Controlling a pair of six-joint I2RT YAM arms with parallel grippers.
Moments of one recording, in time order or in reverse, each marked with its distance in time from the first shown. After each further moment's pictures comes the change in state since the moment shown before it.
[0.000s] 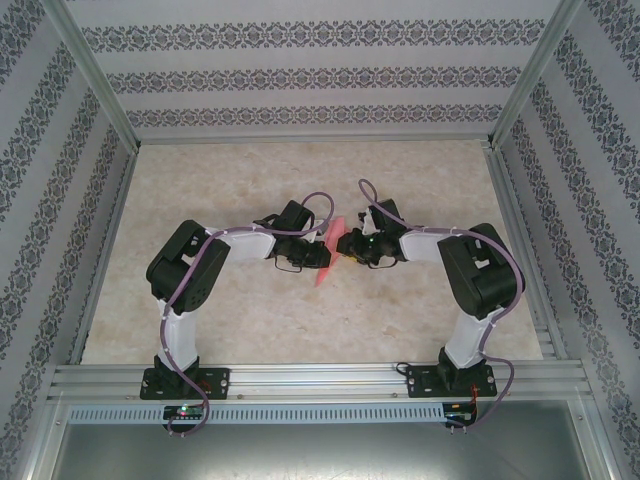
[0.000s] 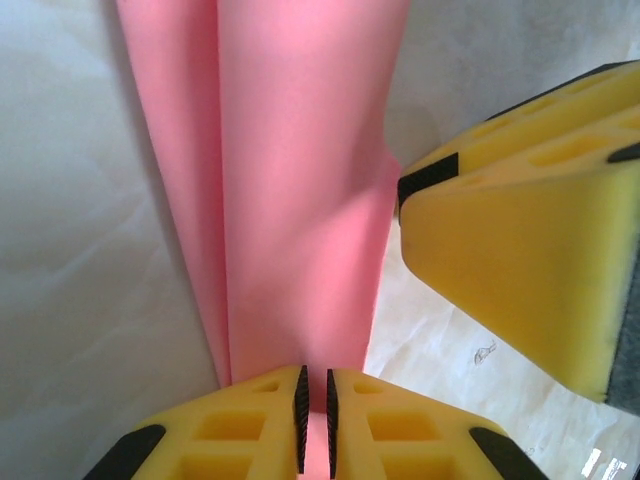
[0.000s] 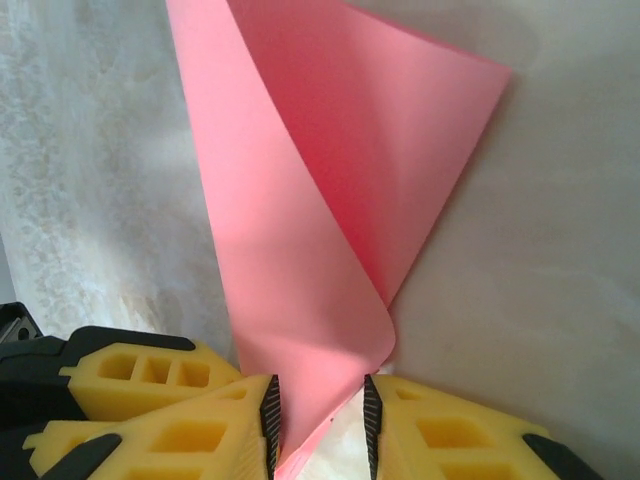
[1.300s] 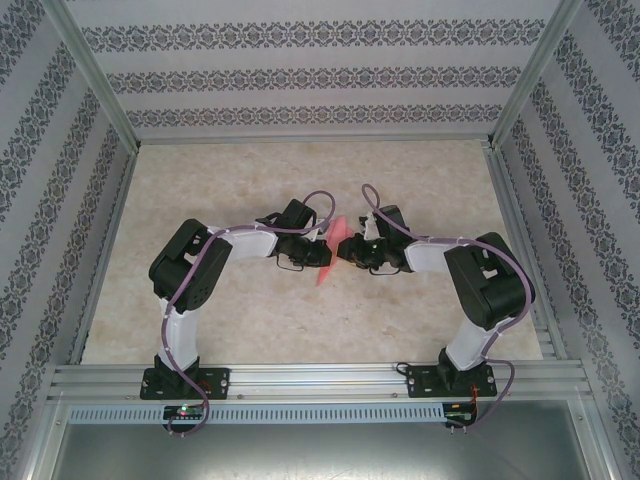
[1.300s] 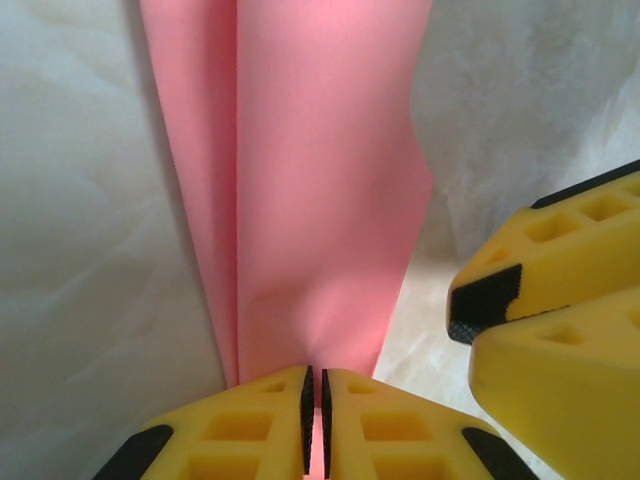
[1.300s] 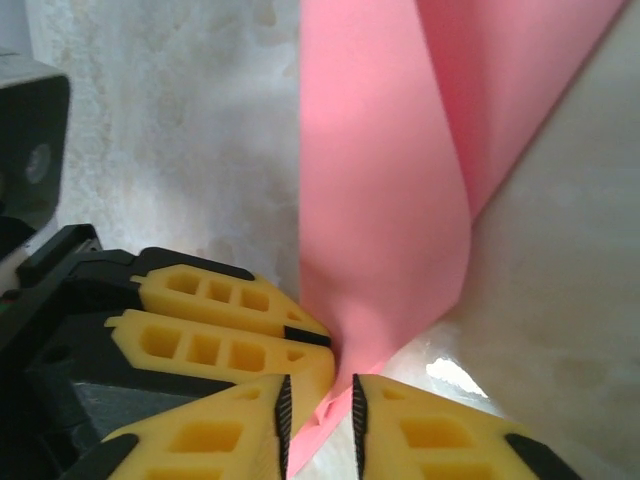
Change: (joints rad) left arm -0.006 0.017 0.031 -0.023 -0.008 -0.018; right arm 0.009 -0.083 -0.117 0.121 -0.055 0.020
